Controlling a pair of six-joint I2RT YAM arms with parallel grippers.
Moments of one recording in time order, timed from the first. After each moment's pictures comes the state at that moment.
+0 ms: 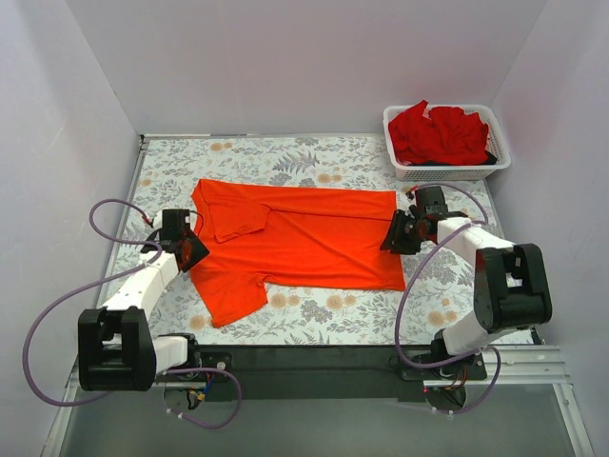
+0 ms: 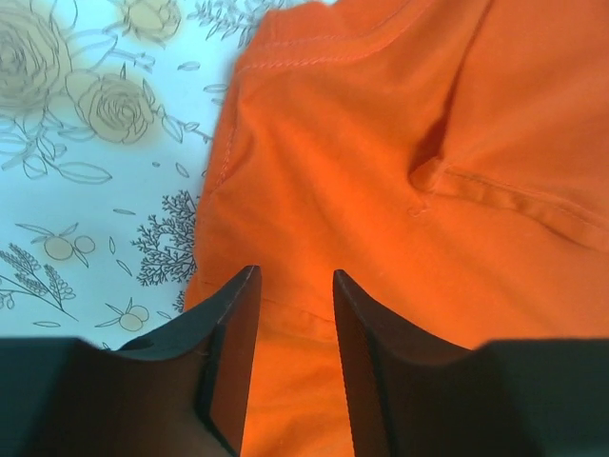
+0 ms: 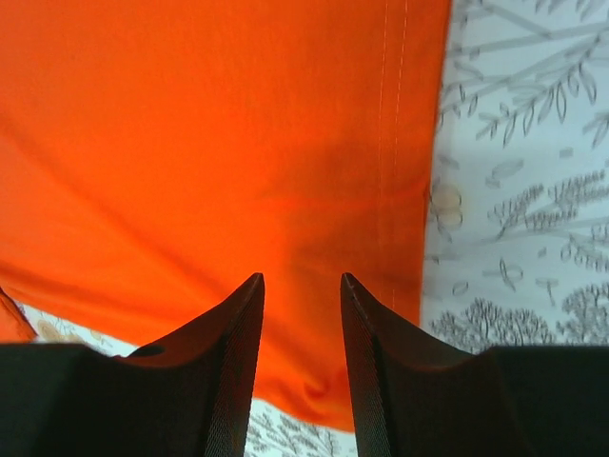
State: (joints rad) left arm -0.01 1.19 0.65 -0.41 -0.20 -0.66; right arm 0.15 1.51 0.82 -0.38 -0.32 0.39
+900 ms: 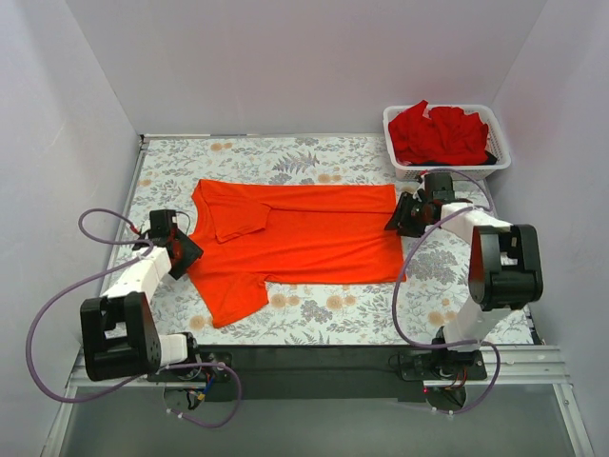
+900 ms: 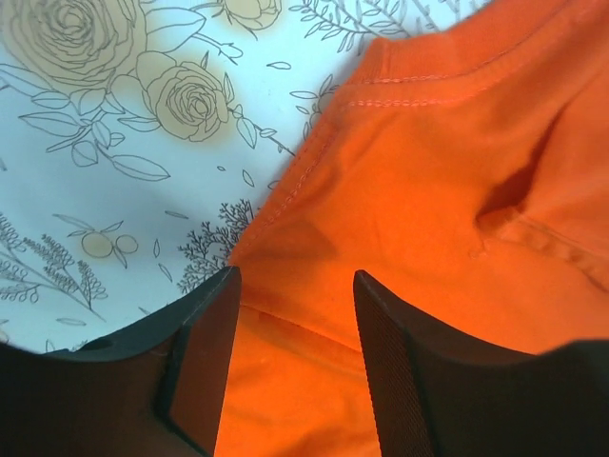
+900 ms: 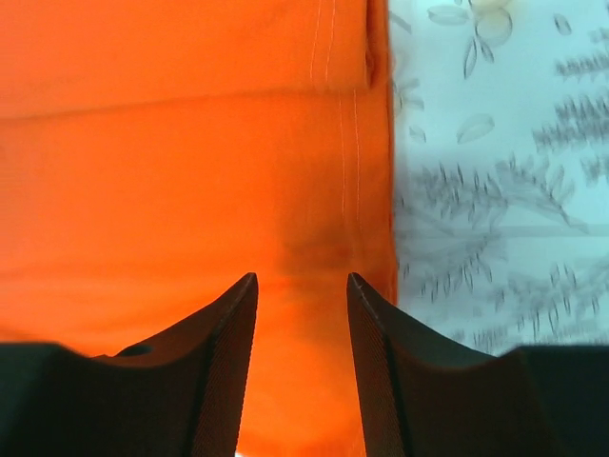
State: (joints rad) left arm 0.12 1.31 0.66 -0.44 -0.12 -0.71; right arm 0.06 1.72 0.99 -0.28 -0.34 0.39
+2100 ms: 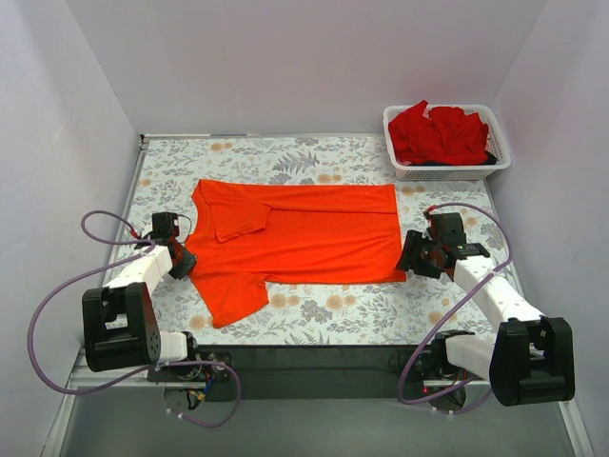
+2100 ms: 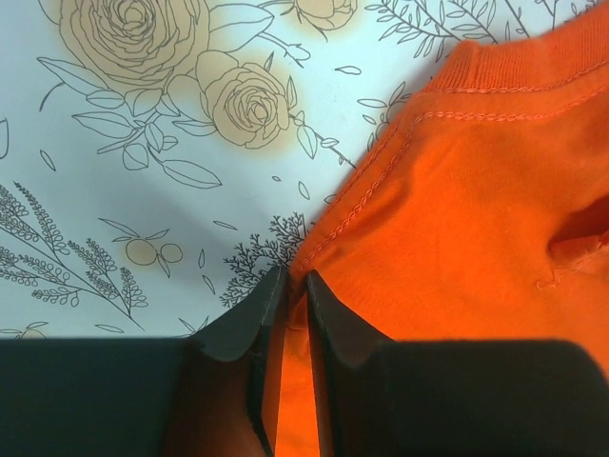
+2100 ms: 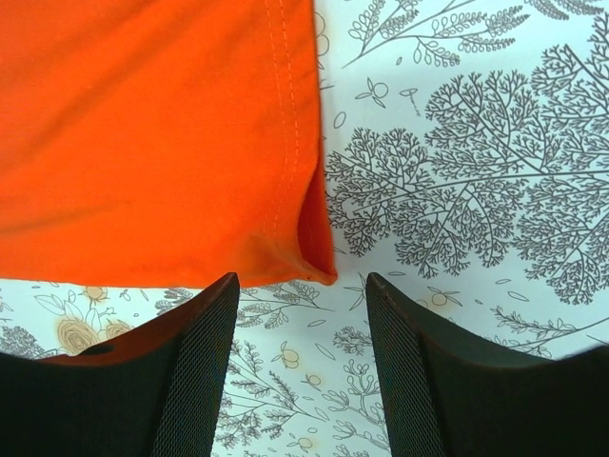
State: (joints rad) left arm 0.13 1.34 0.64 -0.44 -0.19 -0.70; right arm 0.13 1.13 0.60 -0.49 -0.16 0.33
